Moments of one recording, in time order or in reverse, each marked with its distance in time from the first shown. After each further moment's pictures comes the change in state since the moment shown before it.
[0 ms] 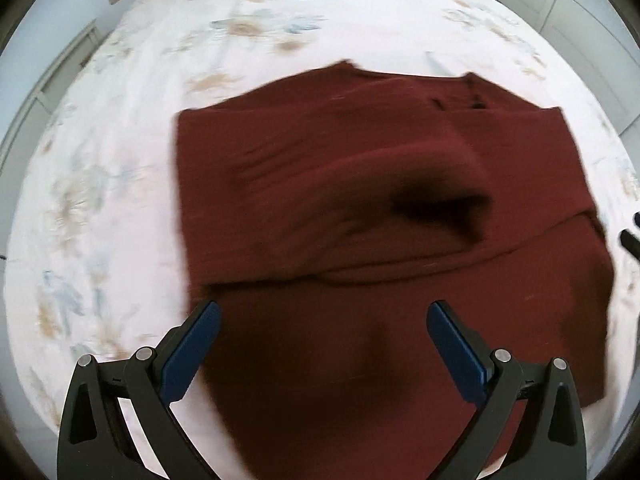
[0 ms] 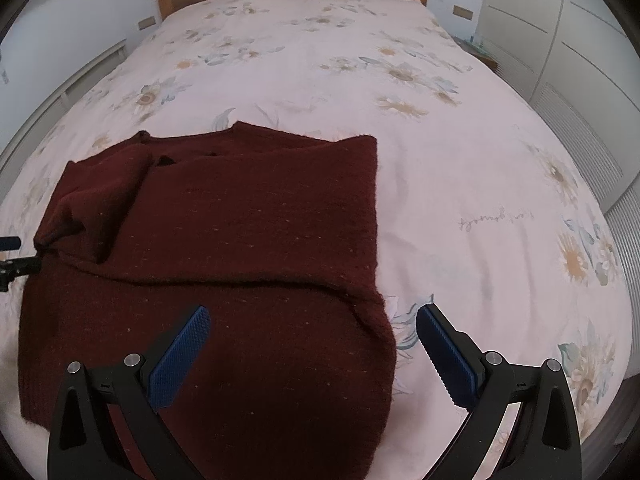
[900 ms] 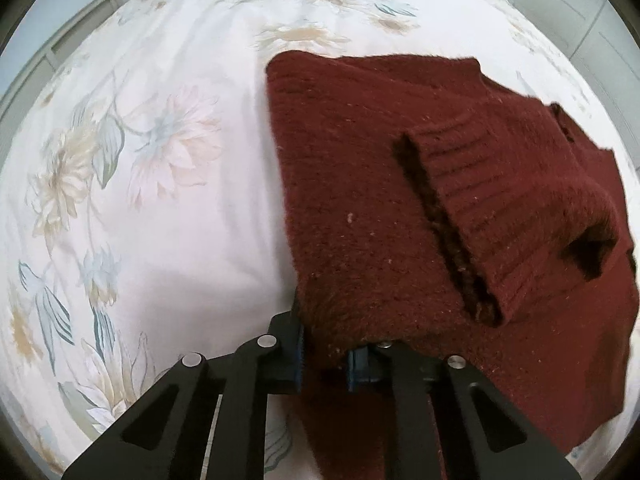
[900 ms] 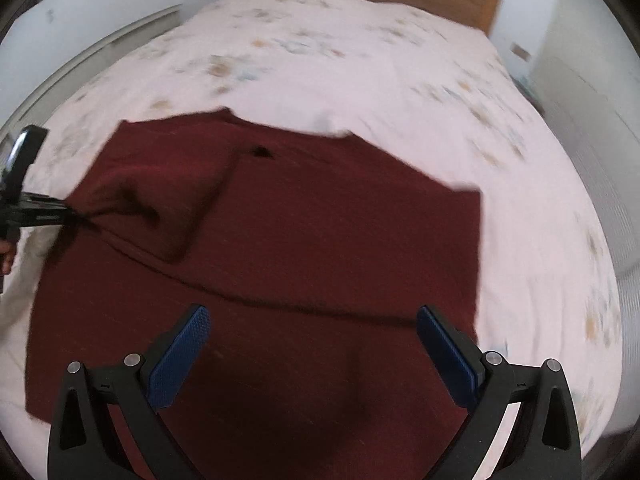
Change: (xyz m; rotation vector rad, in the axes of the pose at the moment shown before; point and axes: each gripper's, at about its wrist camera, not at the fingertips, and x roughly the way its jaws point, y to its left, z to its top) left arm 0.062 0.076 0.011 -0.118 0.001 -0.071; right arm 0.004 0.125 0.035 -0.244 -0.012 0.049
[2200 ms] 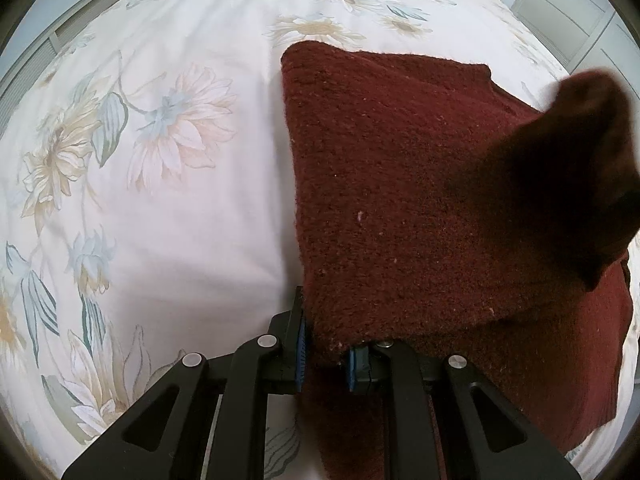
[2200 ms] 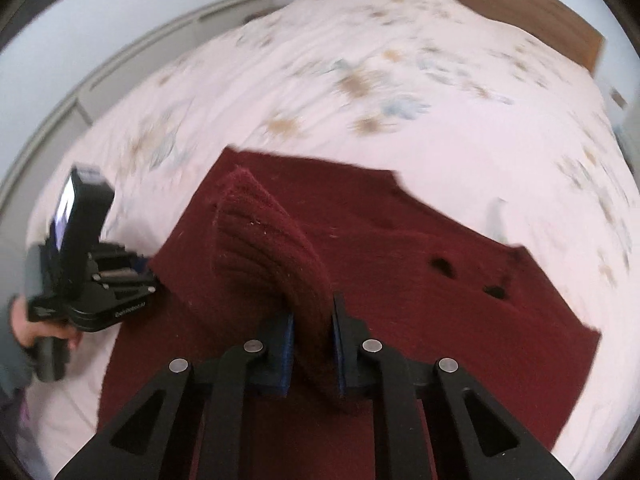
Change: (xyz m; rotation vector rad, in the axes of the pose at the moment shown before) left arm 0.018 0.026 -0.013 -0.028 -0.012 -0.027; right arm 0.043 0.070 0.098 -0.086 0.031 0.245
